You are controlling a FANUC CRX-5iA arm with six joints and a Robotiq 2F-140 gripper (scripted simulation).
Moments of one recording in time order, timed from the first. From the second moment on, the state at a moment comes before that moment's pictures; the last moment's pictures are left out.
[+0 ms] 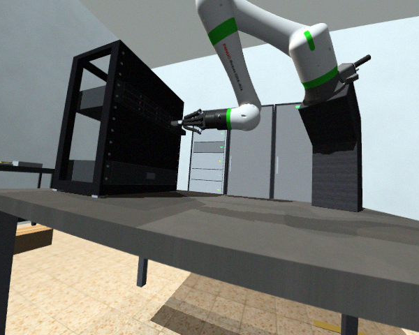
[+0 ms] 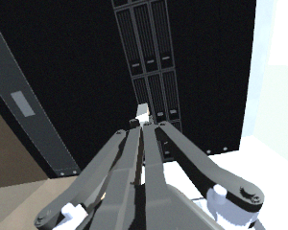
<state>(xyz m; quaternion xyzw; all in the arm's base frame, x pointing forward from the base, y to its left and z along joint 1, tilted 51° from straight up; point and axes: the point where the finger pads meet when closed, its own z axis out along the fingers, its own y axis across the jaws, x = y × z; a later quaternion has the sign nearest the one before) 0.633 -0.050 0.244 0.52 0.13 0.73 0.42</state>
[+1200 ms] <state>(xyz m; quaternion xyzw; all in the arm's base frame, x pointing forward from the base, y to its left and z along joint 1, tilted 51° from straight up) 0.642 -0.053 0.248 0.52 0.13 0.73 0.42</state>
